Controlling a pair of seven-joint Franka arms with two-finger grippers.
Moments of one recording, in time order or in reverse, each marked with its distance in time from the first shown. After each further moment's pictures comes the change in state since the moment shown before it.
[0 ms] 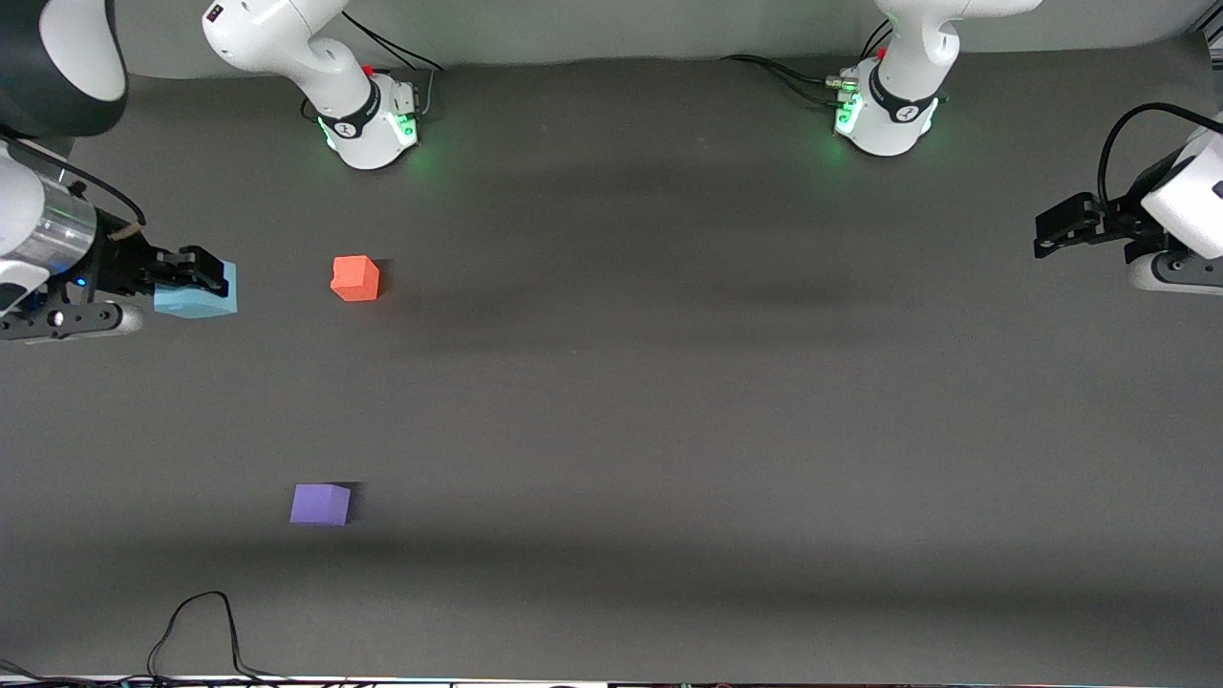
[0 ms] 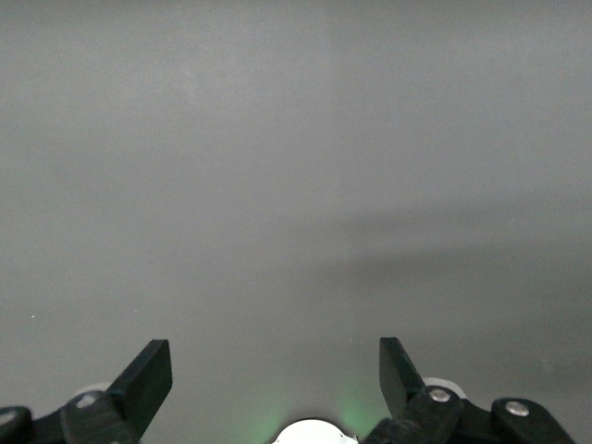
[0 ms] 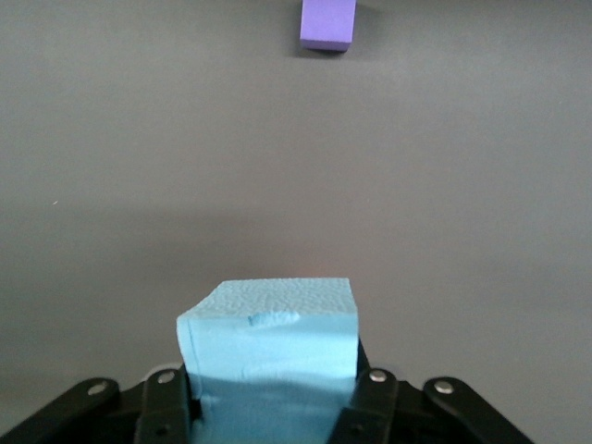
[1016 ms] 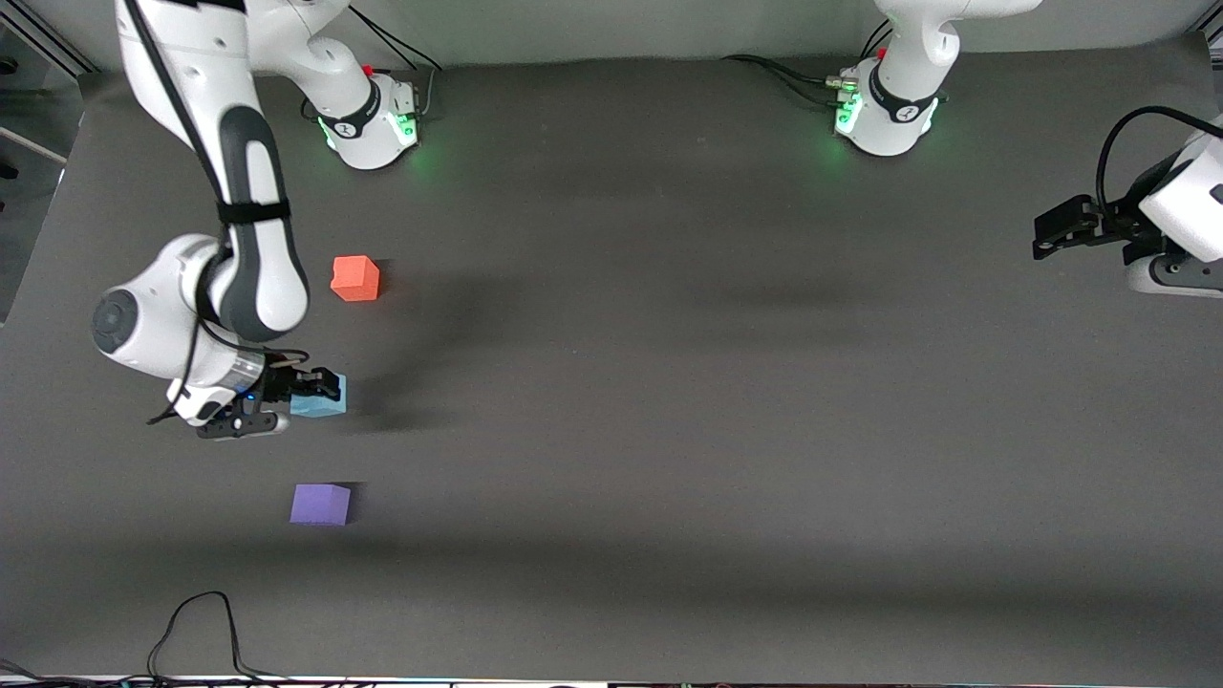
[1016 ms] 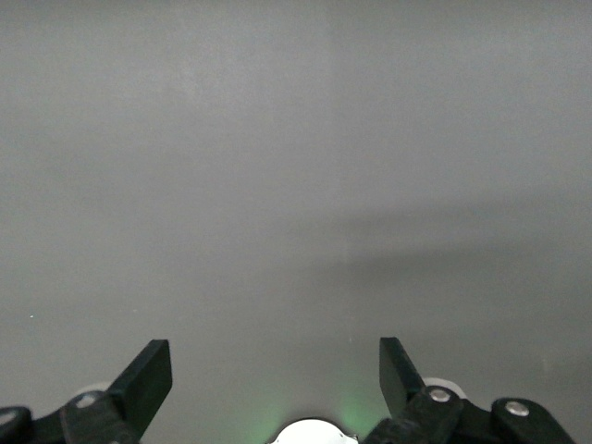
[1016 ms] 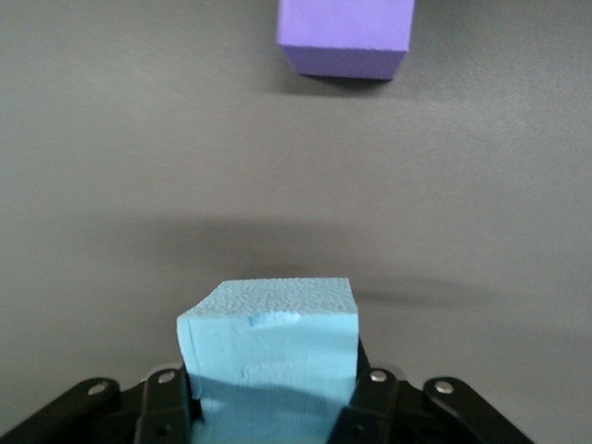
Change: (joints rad) left arm 0.000 0.006 0.000 -0.001 -0.001 0.001 0.000; right arm -0.041 0.498 -0.015 -0.324 0.615 0.664 -0.475
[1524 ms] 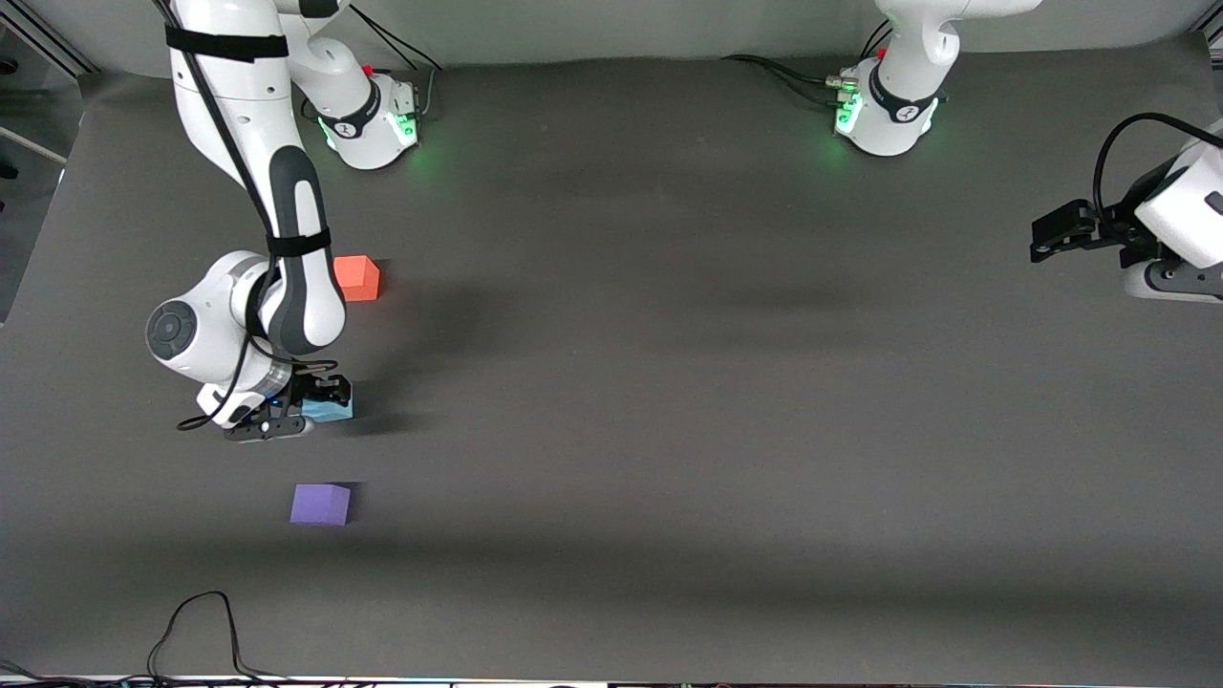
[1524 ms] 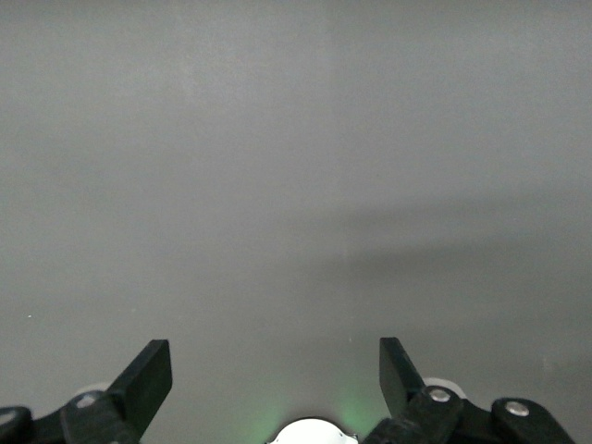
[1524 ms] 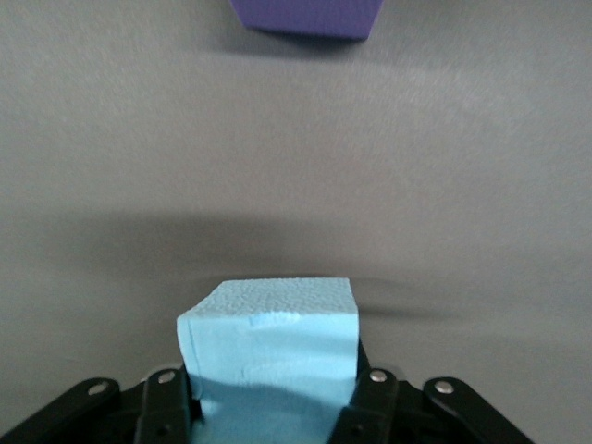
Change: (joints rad) left arm 0.000 0.009 0.000 0.000 -0.001 0.001 0.000; right arm 0.004 0.067 0.041 -0.063 0.043 0.139 -0.031
